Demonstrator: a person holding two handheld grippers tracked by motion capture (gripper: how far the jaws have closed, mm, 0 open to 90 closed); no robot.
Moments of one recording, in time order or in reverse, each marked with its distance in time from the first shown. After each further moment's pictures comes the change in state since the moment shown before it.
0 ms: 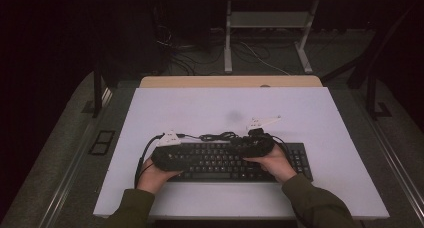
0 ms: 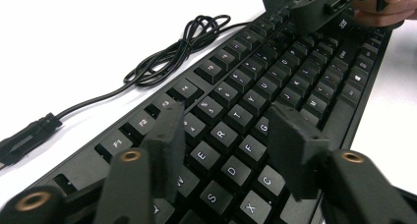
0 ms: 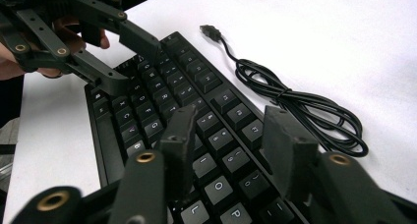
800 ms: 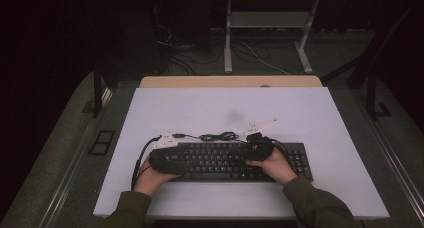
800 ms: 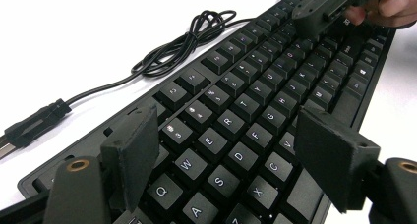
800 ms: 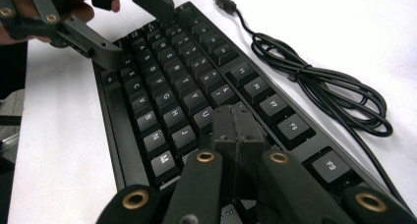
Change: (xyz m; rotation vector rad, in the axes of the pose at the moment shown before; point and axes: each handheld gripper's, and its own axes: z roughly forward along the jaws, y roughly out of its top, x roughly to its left) left arm 0.003 -0.008 -0.003 -0.011 0.014 -0.004; right arm 0.007 -0.005 0.002 0.089 0.015 -0.047
